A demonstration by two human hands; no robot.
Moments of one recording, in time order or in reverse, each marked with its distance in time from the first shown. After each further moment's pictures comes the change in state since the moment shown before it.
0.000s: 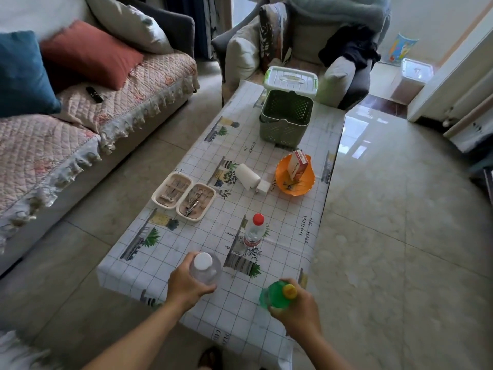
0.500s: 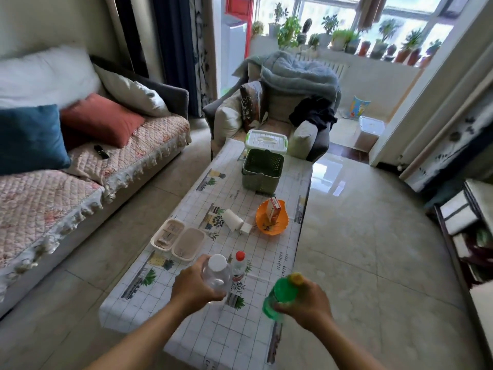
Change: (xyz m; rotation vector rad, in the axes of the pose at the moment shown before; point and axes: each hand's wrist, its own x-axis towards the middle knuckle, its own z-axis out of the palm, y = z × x) left_hand -0.068 0.161 -0.084 0.058 -0.085 0.239; right_hand -0.066 -0.099 -0.177 -0.106 0.015 -0.110
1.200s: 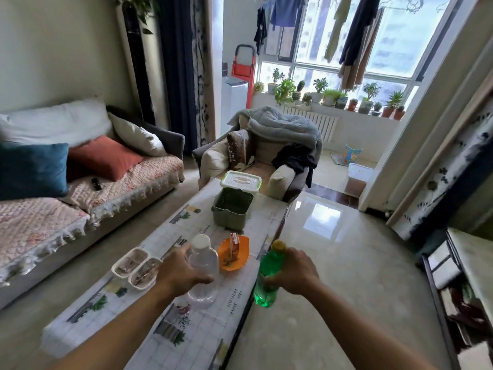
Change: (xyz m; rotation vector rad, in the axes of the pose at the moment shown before) left_hand -0.011 0.236 0.081 -0.036 0.247 -0.036; right_hand 0.045 0.075 -0.241 -0.111 0.081 -0.256
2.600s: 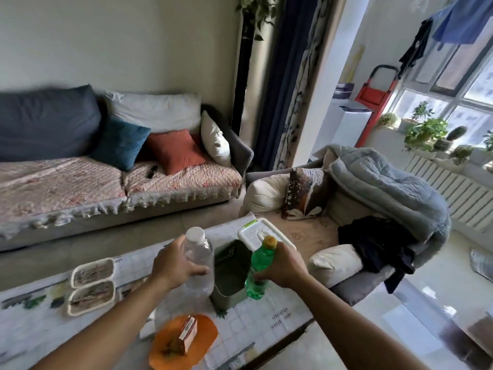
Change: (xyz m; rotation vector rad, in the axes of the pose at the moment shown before) left_hand 0.424 0.159 0.157 -0.052 0.486 -0.447; right_hand 0.593 0.054 -0.111 -0.138 -0.346 -0.550
